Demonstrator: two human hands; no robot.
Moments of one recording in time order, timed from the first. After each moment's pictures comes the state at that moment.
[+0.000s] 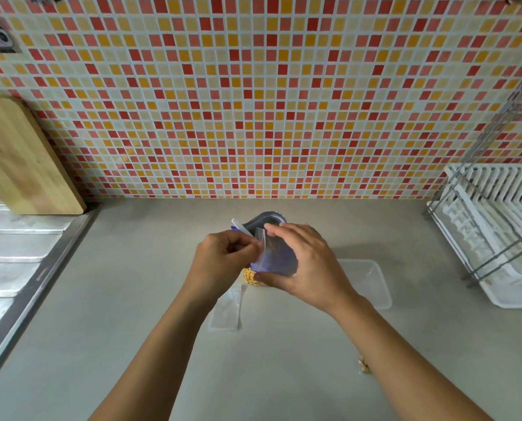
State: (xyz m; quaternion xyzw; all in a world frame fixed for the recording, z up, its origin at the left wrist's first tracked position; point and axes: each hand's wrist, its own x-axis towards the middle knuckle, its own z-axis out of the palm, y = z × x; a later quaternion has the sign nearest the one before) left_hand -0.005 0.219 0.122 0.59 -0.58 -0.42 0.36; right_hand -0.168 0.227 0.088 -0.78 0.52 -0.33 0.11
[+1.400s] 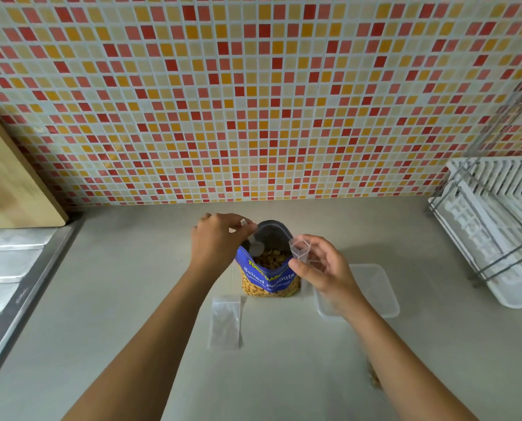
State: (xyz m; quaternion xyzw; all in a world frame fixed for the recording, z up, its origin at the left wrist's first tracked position) left_hand -0.001 0.128 0.084 0.63 -0.69 -0.23 0.27; right_hand -0.191 0.197 0.030 -0.48 0.51 -0.51 0.49
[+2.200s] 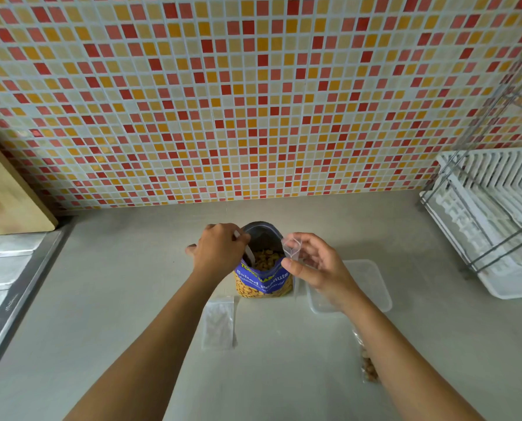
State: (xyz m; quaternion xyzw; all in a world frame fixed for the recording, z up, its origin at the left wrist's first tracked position) left_hand -0.022 0.125 0.073 0.71 -0.65 -0.22 0.14; right_hand -0.202 0.194 0.036 -0.50 0.51 -0.47 0.51
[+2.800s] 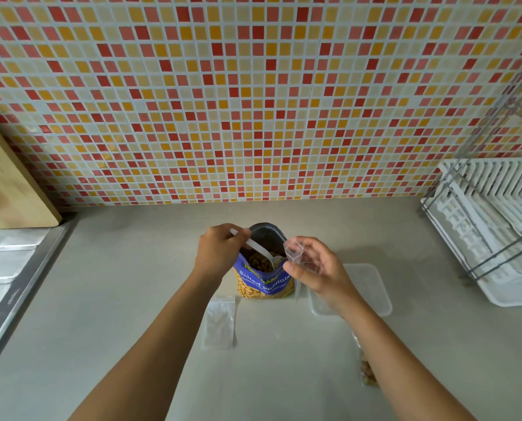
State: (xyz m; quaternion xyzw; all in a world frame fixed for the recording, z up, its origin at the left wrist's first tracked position) left_hand -0.015 0.134 0.073 0.66 -0.54 -0.42 0.32; right_hand -0.199 0.199 0.034 -0.50 0.50 -0.48 0.51
